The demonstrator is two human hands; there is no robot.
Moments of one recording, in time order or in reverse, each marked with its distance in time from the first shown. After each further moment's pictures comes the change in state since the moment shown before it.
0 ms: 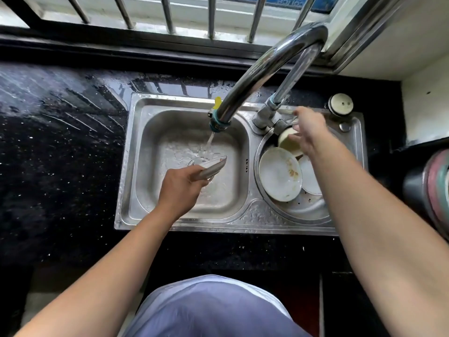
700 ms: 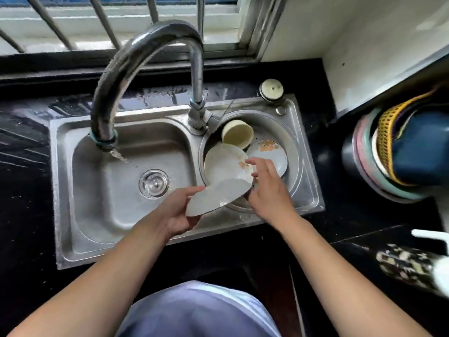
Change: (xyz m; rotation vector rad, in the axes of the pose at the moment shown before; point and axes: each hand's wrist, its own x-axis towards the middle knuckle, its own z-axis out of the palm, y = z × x) left_hand 0.003 0.101 0.094 -1.247 -0.711 -1.119; right_hand -0.105 0.120 -0.122 -0.722 -0.145 -0.547
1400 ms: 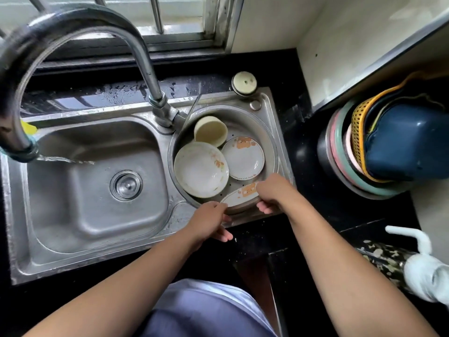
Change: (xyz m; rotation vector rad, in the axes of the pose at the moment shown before) left_hand 0.079 -0.090 0.065 0.849 0.231 0.179; right_hand 0.040 0.080 -0.049 0.156 -0.294 0.883
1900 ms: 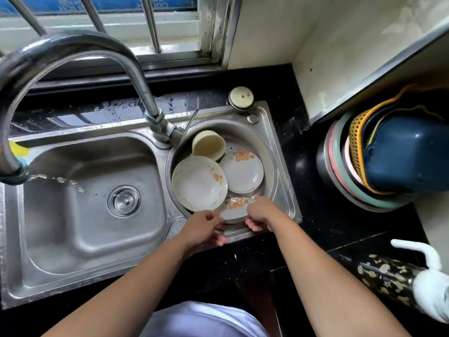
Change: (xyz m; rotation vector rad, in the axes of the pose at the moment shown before) left_hand 0.035 -0.007 -0.017 -0.040 0.008 0.007; right_hand 0.040 0.018 0.033 0.104 -0.116 -0.033
